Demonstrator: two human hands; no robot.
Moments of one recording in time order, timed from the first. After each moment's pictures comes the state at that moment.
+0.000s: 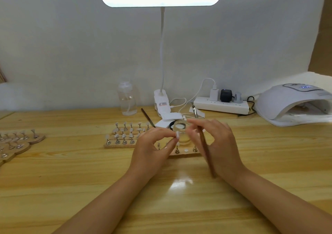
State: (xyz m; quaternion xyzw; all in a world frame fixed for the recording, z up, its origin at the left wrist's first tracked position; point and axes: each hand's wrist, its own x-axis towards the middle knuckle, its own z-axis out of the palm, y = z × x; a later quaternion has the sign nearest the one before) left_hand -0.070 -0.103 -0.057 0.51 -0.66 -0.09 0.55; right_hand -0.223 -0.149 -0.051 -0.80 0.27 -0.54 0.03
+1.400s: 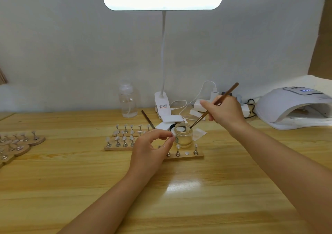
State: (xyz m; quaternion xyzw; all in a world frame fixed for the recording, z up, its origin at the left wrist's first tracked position) left_hand -0.067 -0.105 -0.055 0.54 -0.61 -0.10 0.57; right_hand -0.231 -0.214 0.001 -0.68 0.51 -0.47 0.24
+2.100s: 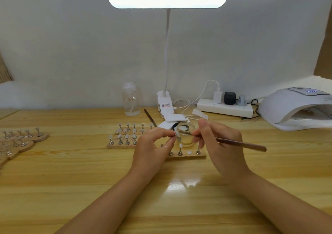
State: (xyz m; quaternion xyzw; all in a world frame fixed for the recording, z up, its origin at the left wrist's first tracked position) left_hand -0.066 -0.107 -0.057 0.55 -0.62 -0.07 0.56; right_hand -0.216 -0.137 -0.039 -0.72 0.25 -0.61 0.24
